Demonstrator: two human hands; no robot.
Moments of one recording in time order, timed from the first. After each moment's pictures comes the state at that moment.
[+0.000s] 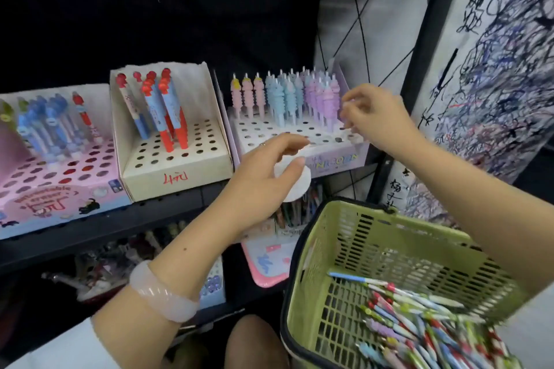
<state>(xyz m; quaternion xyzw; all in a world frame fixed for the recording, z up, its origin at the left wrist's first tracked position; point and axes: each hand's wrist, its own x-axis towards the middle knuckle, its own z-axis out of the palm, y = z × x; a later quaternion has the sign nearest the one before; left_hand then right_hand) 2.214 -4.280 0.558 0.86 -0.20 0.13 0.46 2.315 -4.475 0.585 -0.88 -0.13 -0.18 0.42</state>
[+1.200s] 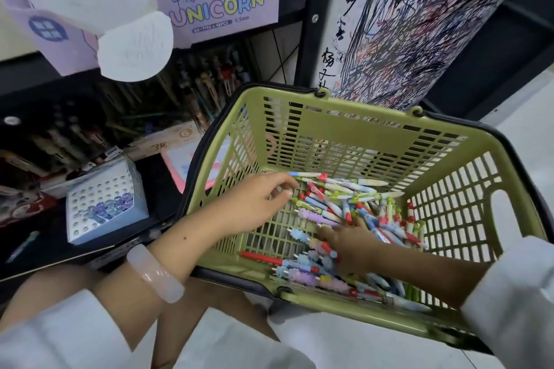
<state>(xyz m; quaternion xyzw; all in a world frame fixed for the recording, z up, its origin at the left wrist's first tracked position) 2.202 -4.386 0.377 0.87 -0.21 -0.27 0.35 2.155 -4.604 0.268 -0.92 -0.19 0.33 -0.07</state>
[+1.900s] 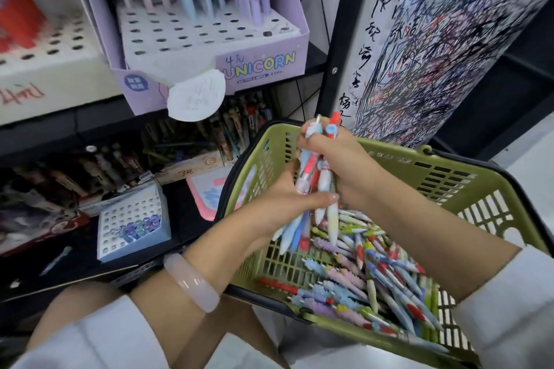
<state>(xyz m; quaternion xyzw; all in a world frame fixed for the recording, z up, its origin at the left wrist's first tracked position) 2.201 -4.400 0.420 0.66 -0.05 -0.28 0.69 2.231 -4.515 0.447 -0.64 0.01 0.09 0.76</state>
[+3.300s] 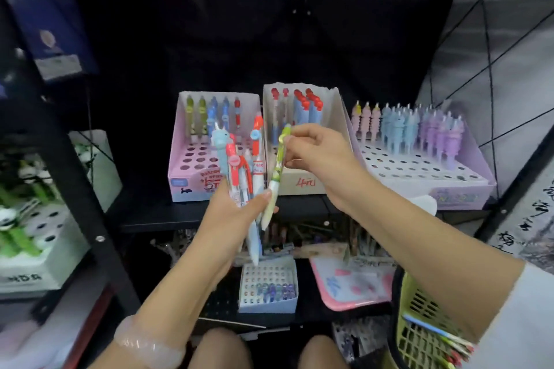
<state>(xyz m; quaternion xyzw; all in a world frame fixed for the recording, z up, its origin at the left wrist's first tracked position) 2.130 -4.104 0.518 0.66 0.03 0.22 0.71 2.214 -4.224 0.588 -0.72 -0.25 0.05 0.65</state>
